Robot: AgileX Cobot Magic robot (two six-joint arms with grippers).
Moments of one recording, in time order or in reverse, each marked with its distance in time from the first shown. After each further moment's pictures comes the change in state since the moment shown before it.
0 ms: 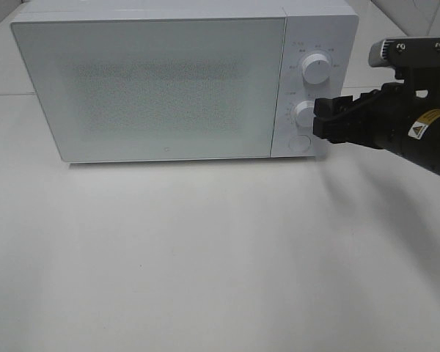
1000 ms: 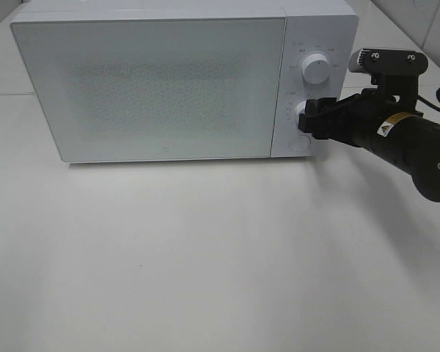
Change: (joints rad) left arm 0.000 0.000 0.000 0.000 0.000 0.000; right arm 0.016 0.191 -0.124 0.088 -0.063 -0.008
